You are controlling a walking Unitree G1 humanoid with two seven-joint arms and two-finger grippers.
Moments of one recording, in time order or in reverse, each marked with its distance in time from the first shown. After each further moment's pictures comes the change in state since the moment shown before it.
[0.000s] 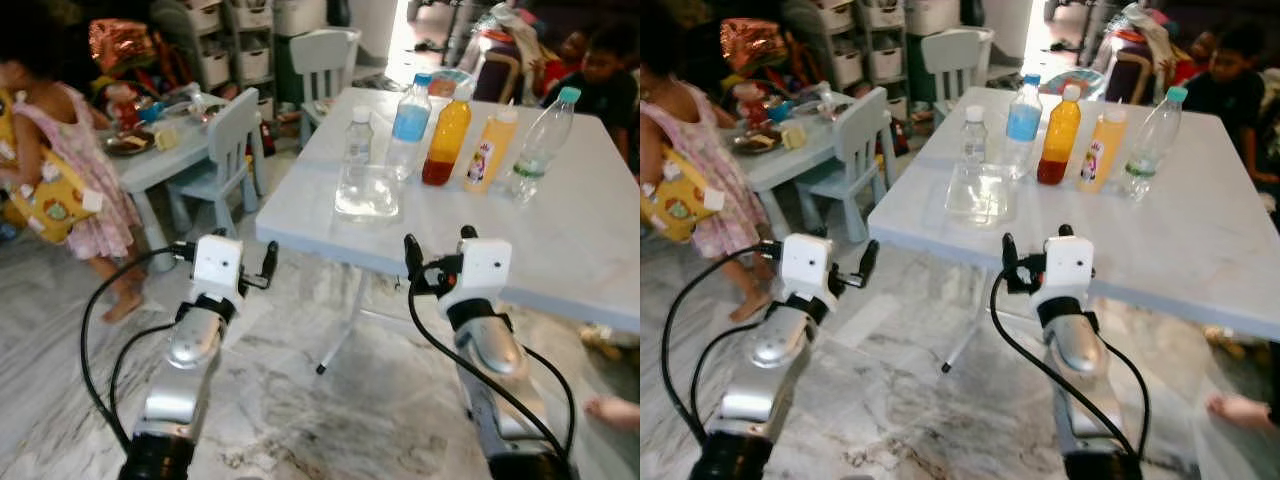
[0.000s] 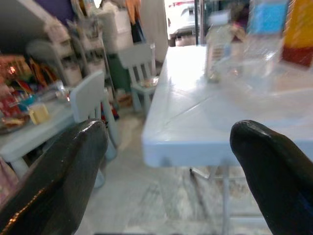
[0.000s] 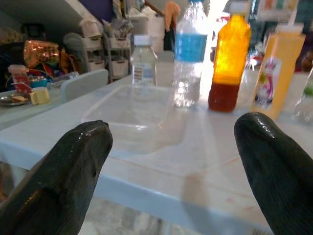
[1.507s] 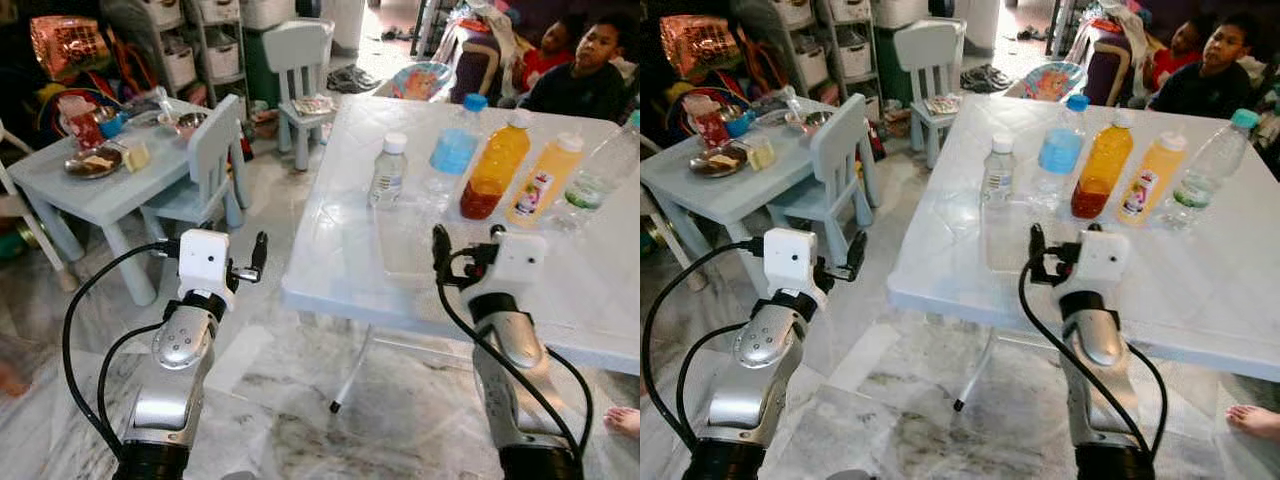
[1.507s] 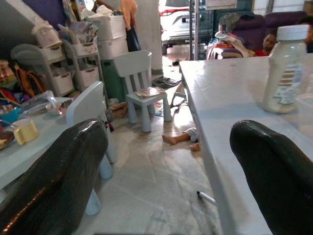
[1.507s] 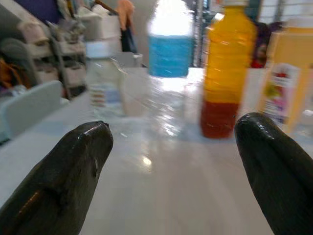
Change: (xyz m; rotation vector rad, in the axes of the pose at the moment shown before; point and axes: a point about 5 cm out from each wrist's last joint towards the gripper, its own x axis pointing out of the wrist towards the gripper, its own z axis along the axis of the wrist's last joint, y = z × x) left arm -0.003 -0.008 0.017 -0.036 -0.058 -0.003; right arm -0.003 -0.049 0.006 0.019 -0.006 -0.186
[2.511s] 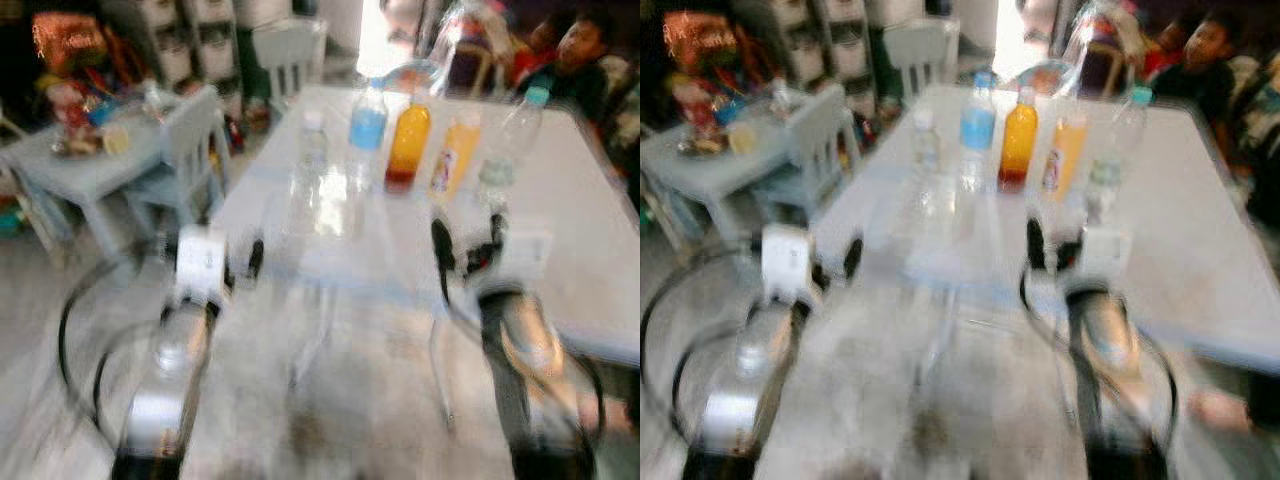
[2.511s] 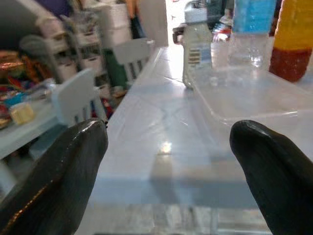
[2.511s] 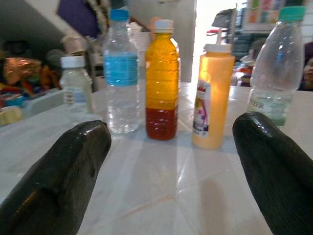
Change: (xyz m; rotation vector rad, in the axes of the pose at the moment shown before) left arm -0.004 -0.001 -0.005 0.015 0.035 -0.011; right arm 0.000 0.008 0.017 -0.024 -0.067 0.129
